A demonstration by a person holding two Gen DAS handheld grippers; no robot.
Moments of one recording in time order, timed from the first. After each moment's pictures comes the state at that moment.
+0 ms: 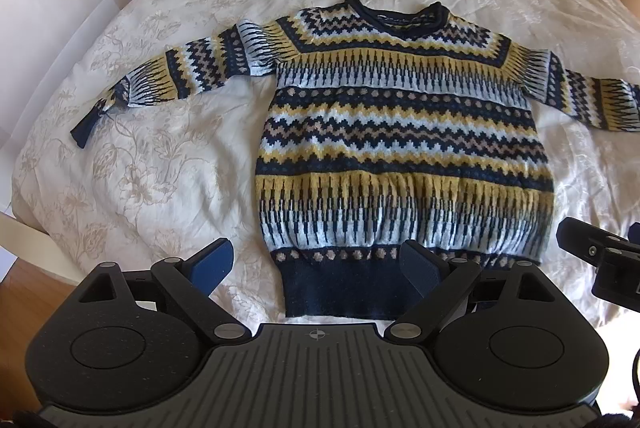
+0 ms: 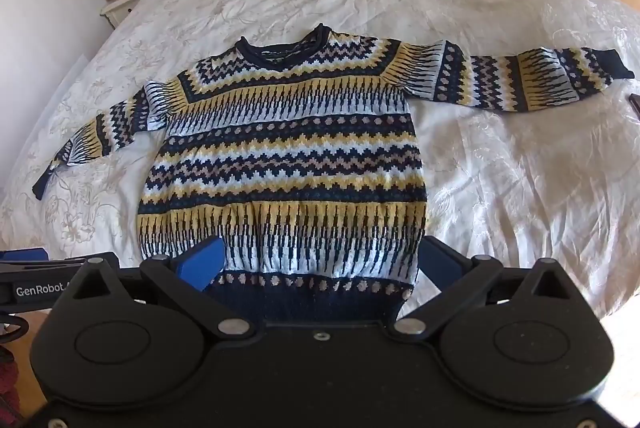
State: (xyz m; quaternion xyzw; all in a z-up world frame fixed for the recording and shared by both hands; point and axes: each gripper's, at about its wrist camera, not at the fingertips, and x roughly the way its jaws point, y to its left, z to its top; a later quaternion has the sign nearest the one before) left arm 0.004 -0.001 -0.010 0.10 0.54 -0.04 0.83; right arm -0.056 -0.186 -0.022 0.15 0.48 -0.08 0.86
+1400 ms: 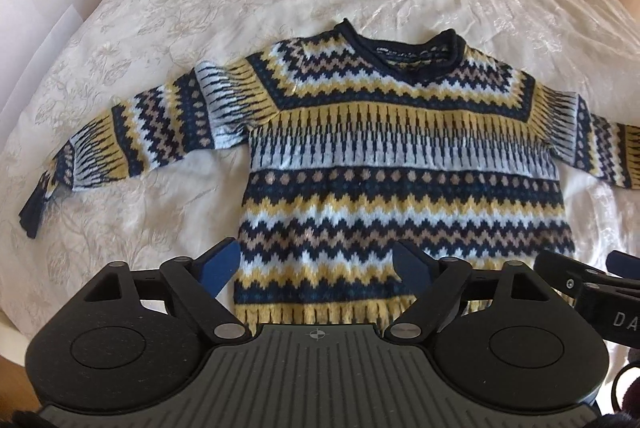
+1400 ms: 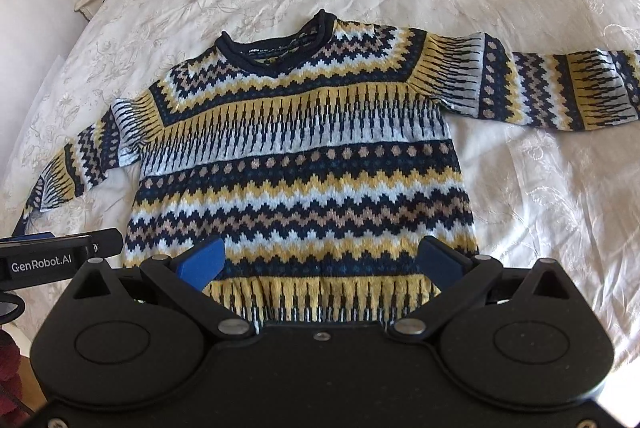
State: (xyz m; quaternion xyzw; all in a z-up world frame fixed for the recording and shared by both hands) left arm 0.155 -0.024 -0.040 0.10 0.55 -0.09 0.83; right arm 0.076 -0.201 -0.057 0.20 0.51 -0.08 0.83
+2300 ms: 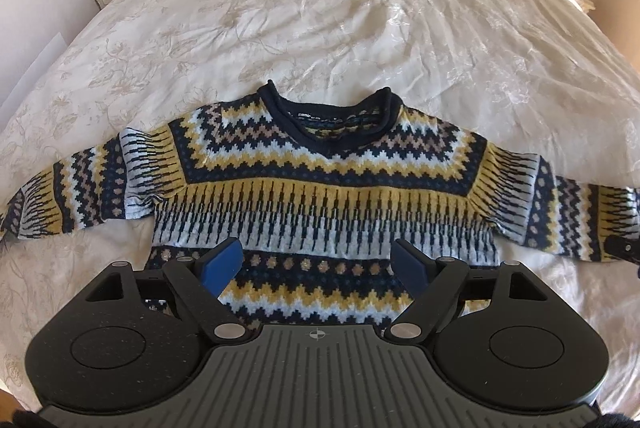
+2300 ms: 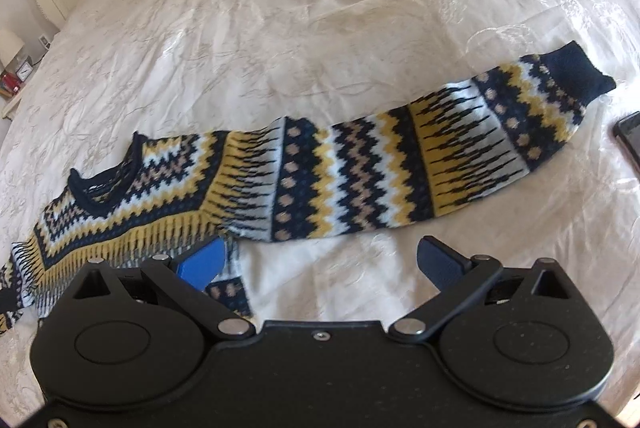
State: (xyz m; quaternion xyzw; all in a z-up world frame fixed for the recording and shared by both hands) left arm 0.177 -0.135 -0.044 0.08 0.51 -0.08 0.85; right arm 0.074 -0.426 -0.091 0.24 0.46 -0.21 0.83
